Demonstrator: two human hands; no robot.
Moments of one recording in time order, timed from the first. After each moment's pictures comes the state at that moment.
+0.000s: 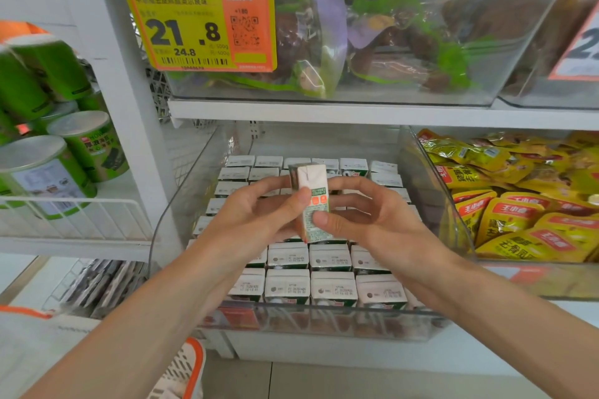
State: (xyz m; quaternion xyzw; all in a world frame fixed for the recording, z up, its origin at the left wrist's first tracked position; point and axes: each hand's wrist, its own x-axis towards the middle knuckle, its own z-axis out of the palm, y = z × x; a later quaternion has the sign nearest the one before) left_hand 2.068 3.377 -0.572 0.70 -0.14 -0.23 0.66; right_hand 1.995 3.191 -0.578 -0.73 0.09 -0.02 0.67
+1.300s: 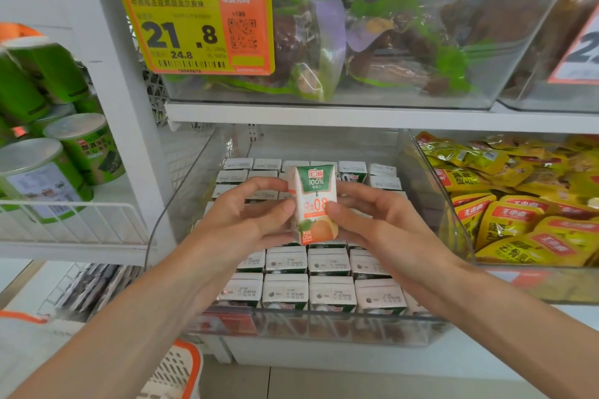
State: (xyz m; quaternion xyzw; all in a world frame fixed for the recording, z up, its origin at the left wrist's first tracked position) left_hand 2.073 3.387 -0.574 0.66 -0.13 -0.24 0.70; right_hand 1.996 3.187 -0.583 -0.68 0.08 -0.03 0.73
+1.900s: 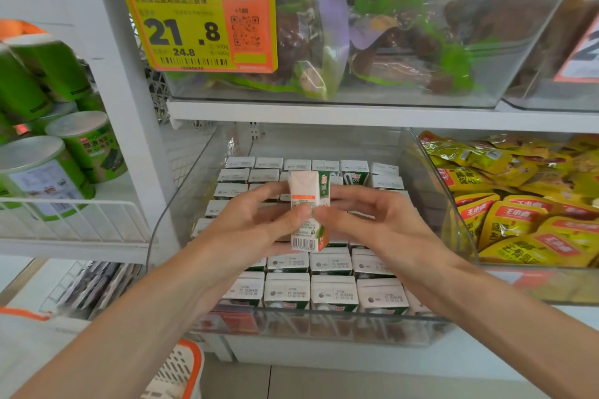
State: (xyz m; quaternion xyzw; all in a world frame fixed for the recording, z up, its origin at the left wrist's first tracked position) left_hand 2.070 3.385 -0.574 0.68 -0.17 -0.27 0.66; right_hand 1.997 3.187 -0.580 -0.75 0.07 -0.02 0.66
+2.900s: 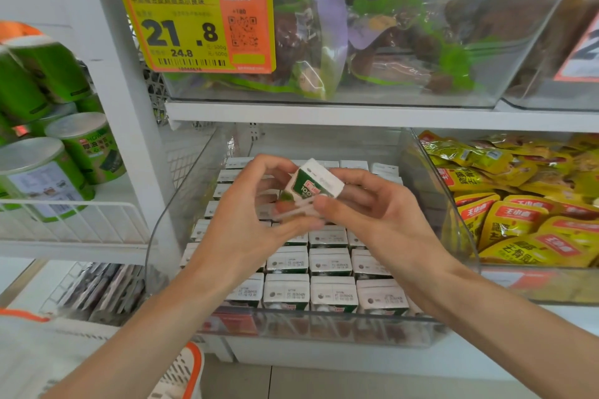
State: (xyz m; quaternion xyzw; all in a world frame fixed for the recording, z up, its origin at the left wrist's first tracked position) left_hand 2.073 3.378 -0.580 0.78 -0.29 0.01 0.55; right_hand 2.000 3.195 -0.579 -0.70 0.01 -0.10 0.70
